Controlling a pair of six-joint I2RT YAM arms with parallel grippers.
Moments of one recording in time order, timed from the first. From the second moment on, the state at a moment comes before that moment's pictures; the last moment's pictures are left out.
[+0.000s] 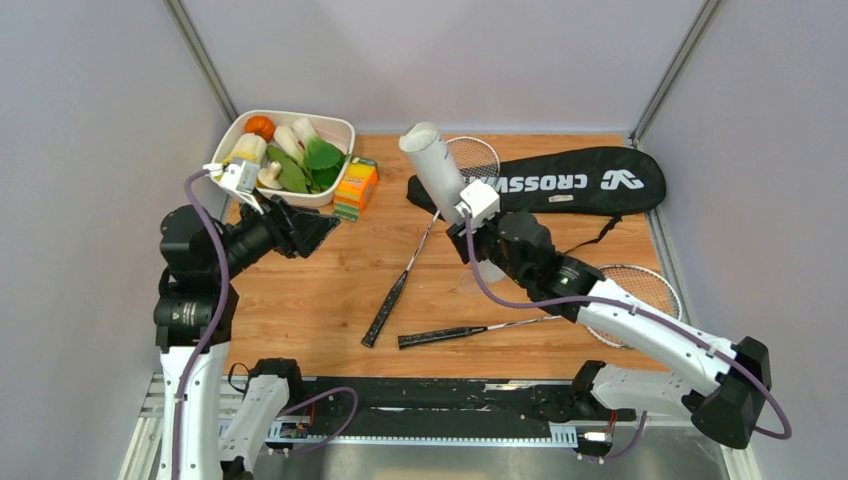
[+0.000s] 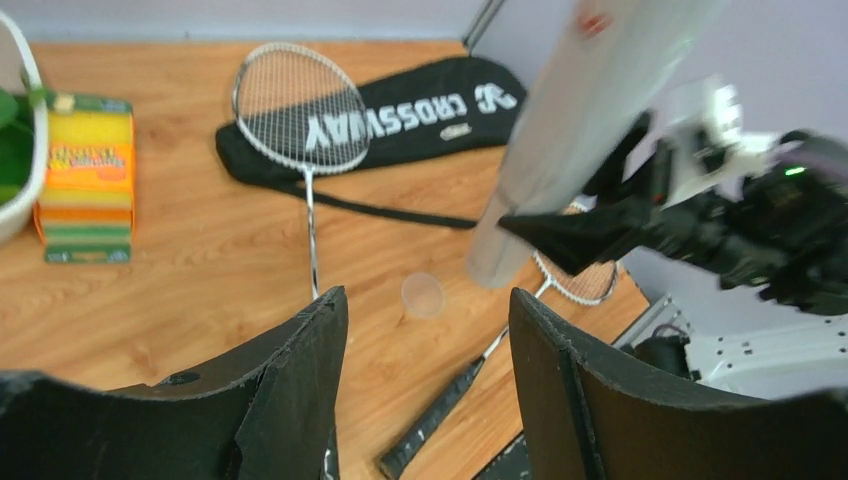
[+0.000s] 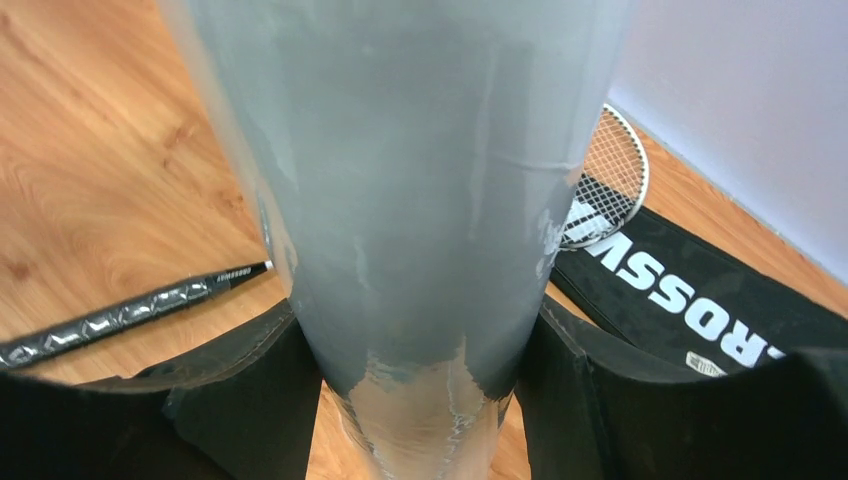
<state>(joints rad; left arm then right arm) 0.02 0.71 1.19 -0.56 0.72 -0.41 0.91 1.13 0.95 -0.10 0.27 -0.18</state>
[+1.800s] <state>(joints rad) -0.93 2.07 1.48 -0.51 -0.15 -0.56 0.89 0.49 0.92 -0.18 0.52 -0.02</state>
